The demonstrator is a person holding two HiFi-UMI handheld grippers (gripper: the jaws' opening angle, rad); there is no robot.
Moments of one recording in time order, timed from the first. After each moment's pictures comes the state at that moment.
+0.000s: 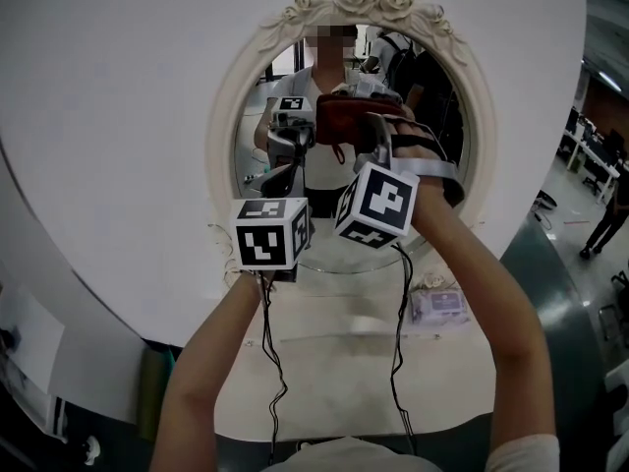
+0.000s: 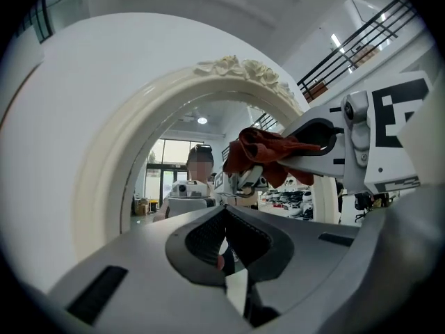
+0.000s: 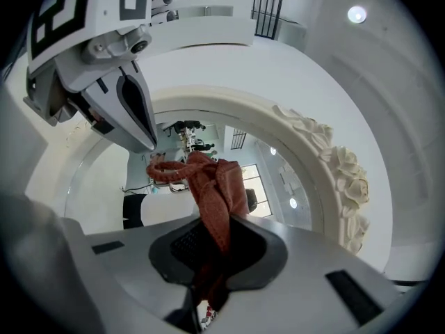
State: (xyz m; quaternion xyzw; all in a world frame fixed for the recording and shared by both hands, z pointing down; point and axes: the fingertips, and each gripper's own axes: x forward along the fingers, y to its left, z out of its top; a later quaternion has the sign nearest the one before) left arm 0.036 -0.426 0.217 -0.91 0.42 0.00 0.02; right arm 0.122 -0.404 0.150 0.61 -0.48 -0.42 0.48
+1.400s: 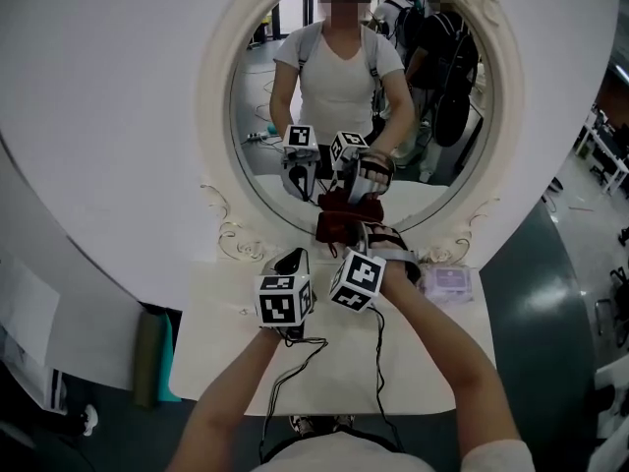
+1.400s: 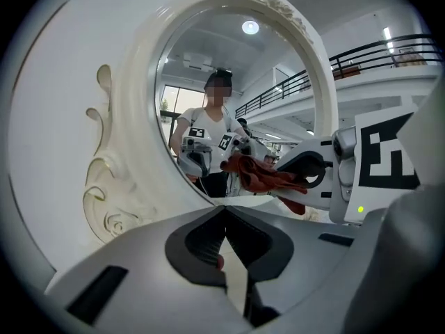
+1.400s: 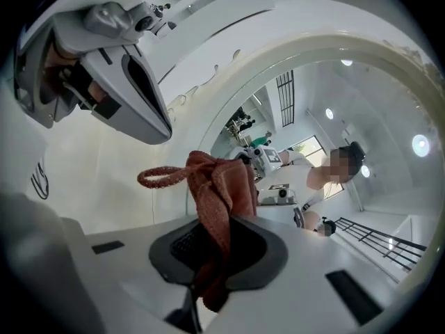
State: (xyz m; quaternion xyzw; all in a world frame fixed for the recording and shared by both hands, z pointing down) left arm 0.019 -0.385 0.495 -0.88 0.43 -0.13 -0.15; right arm 0.113 -0.398 0.487 0.50 -0.63 -0.22 0.55
